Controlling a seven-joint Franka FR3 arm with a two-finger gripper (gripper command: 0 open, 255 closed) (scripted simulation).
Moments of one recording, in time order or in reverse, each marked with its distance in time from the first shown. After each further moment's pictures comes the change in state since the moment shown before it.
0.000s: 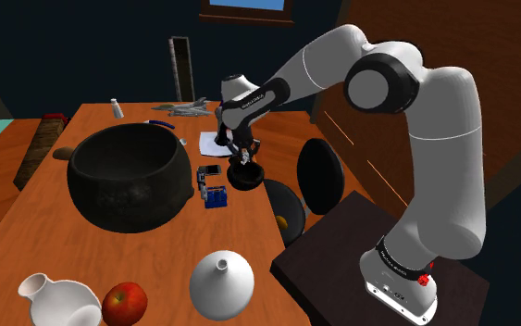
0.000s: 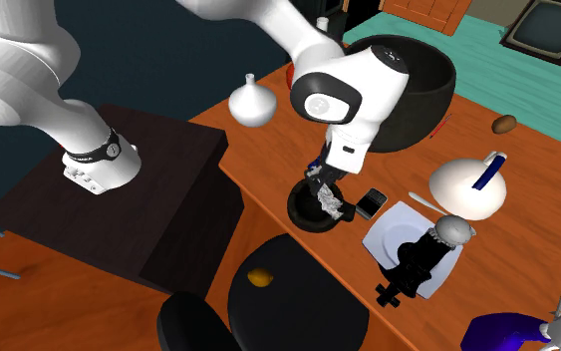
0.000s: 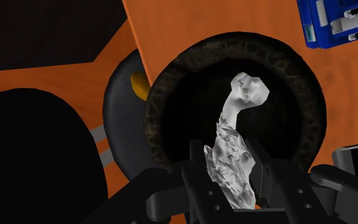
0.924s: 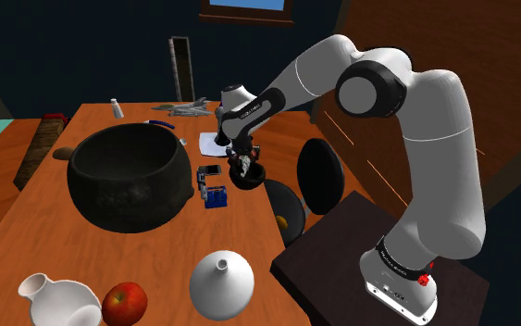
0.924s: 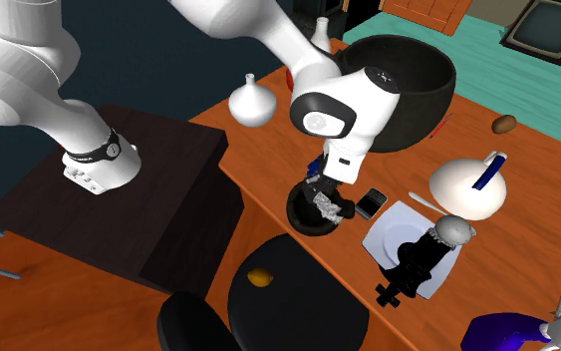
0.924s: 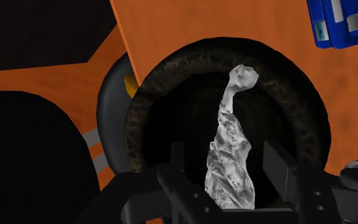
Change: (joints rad) arm -0.002 0.061 0.003 0.001 0.003 0.061 0.004
